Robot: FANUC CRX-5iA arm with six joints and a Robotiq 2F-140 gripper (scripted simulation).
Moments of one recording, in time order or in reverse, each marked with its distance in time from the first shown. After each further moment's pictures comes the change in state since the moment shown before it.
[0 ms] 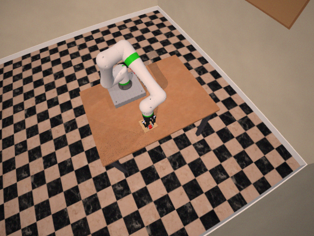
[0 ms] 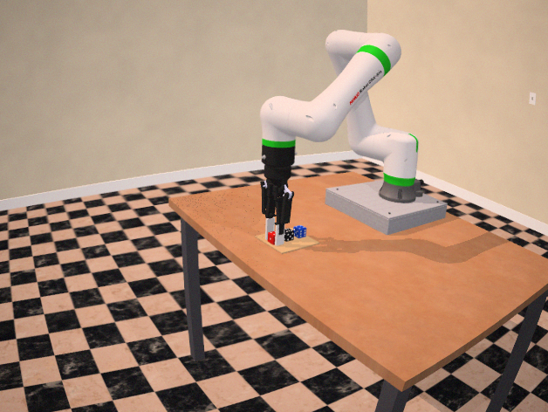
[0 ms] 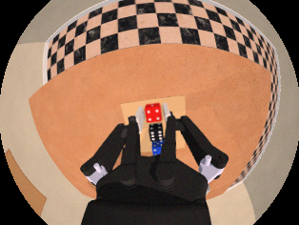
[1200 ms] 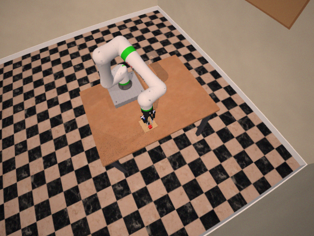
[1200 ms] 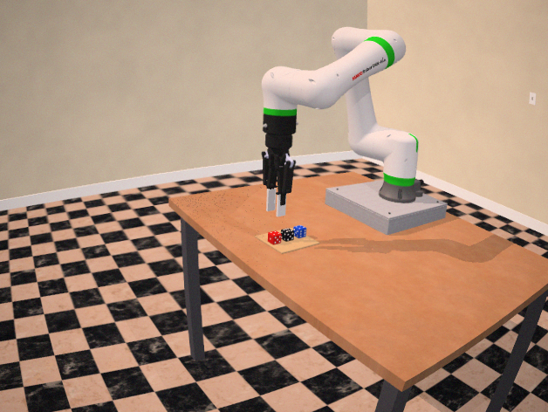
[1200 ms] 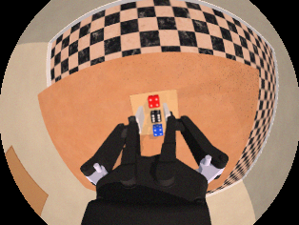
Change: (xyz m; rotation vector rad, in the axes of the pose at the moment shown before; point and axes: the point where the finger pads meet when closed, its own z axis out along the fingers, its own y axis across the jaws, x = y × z) arm 0.000 0.000 -0.089 0.000 0.000 0.000
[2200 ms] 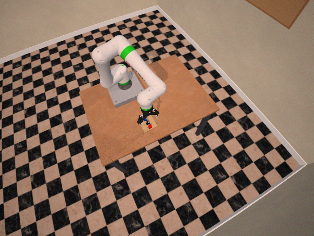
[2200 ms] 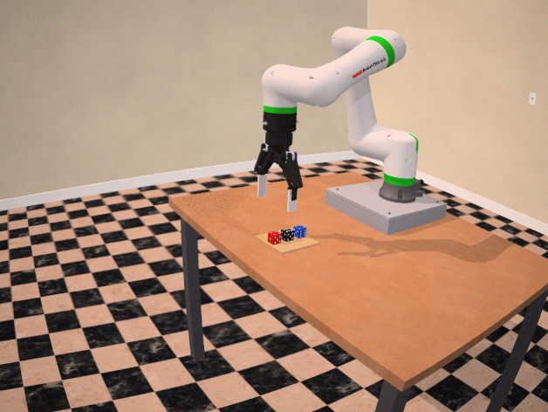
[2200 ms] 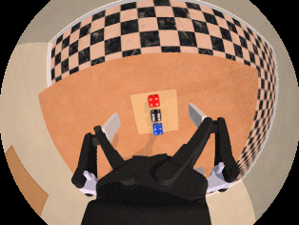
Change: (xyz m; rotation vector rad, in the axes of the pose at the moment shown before) arm 0.000 0.000 -0.006 0.000 0.000 0.000
